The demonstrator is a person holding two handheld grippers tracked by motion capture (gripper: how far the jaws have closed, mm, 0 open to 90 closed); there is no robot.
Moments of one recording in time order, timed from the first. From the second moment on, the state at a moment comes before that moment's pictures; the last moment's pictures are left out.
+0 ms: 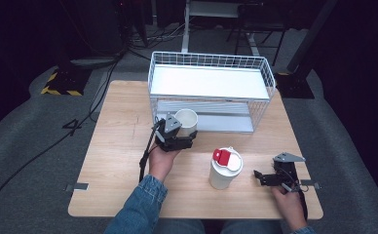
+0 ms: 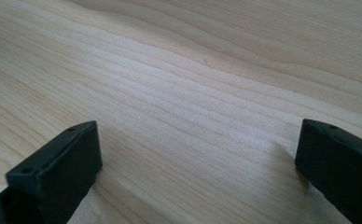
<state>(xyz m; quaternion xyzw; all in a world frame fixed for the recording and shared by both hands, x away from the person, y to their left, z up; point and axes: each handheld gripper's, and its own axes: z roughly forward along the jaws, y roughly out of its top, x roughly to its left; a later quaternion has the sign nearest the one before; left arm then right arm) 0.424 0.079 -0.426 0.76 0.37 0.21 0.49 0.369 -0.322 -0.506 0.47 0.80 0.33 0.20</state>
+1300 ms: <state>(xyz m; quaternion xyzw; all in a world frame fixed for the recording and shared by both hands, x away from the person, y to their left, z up) 0.485 0.019 -0.451 0.74 0.39 0.25 0.49 0.369 -0.322 -0.506 0.47 0.80 0.33 0.20</state>
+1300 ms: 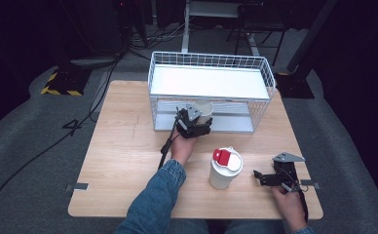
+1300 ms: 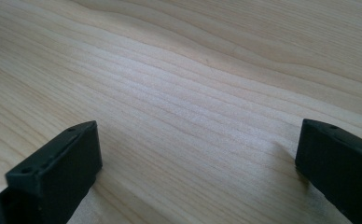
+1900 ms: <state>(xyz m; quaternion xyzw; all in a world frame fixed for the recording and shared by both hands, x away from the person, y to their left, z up) 0.512 0.005 -0.470 0.73 0.41 0.27 0.48 0.369 -0.322 -0.506 0.47 0.80 0.33 0.20</state>
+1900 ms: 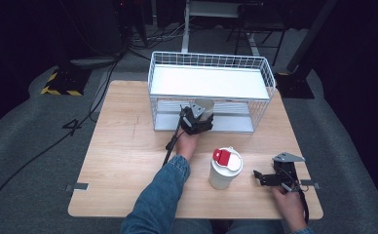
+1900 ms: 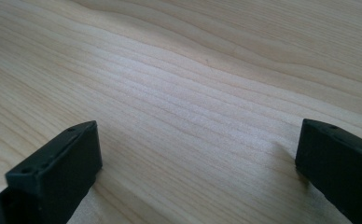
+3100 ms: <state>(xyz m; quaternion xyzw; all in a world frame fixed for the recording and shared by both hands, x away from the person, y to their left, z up) 0.541 0.008 -0.486 0.73 0.43 0.25 0.47 0.369 -0.322 -0.506 0.47 0.80 0.33 0.20</state>
